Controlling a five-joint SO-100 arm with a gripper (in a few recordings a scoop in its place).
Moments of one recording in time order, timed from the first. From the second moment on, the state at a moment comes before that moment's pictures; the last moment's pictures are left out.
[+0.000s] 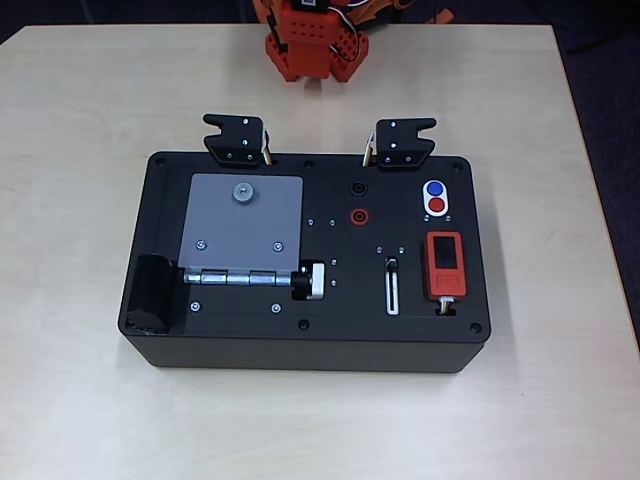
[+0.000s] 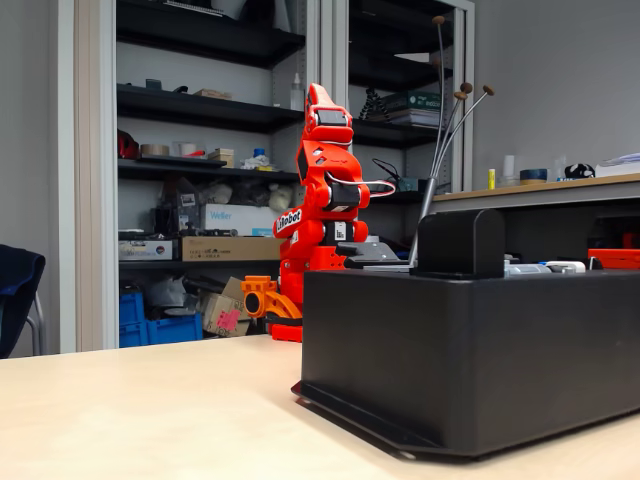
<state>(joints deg) 7.8 190.2 179.8 -110.7 171.1</state>
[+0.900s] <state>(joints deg) 7.8 190.2 170.8 -88.2 160.7</state>
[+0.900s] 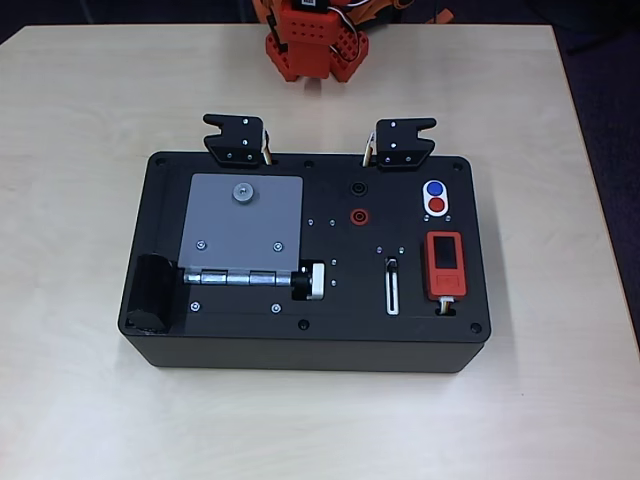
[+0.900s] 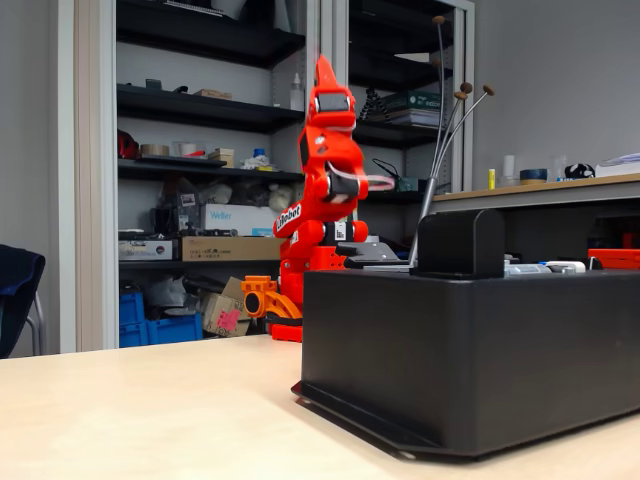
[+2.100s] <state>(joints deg) -4.7 161.4 120.8 9.9 101.3</state>
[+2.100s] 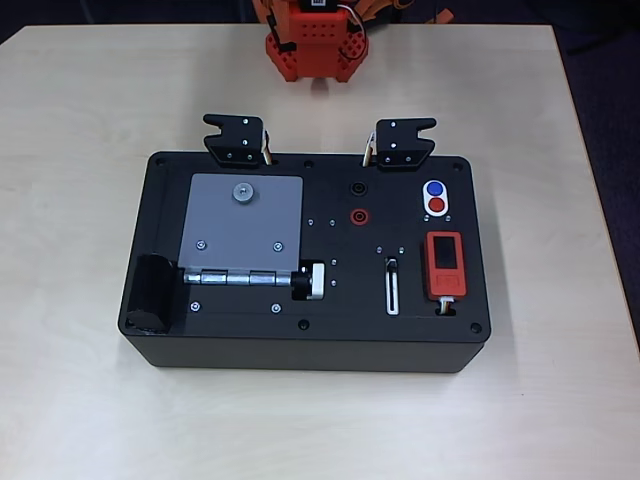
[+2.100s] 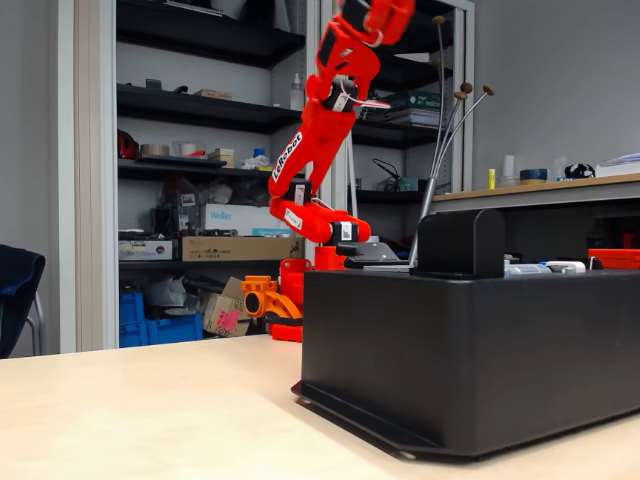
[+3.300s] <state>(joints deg) -9.8 150.6 110.2 44.7 99.2</state>
